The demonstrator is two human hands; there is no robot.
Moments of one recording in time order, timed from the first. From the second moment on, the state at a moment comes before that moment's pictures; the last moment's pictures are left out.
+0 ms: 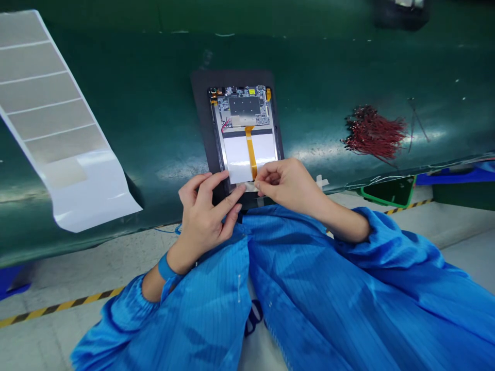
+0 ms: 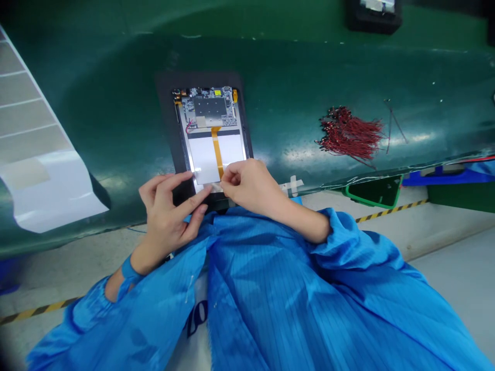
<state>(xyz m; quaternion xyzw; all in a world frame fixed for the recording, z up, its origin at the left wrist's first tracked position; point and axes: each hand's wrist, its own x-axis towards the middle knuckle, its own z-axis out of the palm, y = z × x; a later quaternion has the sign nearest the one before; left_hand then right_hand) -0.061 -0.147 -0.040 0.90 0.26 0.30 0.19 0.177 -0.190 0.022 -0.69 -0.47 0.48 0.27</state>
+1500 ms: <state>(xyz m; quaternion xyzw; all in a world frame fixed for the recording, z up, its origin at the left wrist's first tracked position) -0.064 -0.135 -0.044 0.93 0.26 0.23 0.12 0.197 -0.236 -0.024 -0.58 -0.78 0.05 0.25</state>
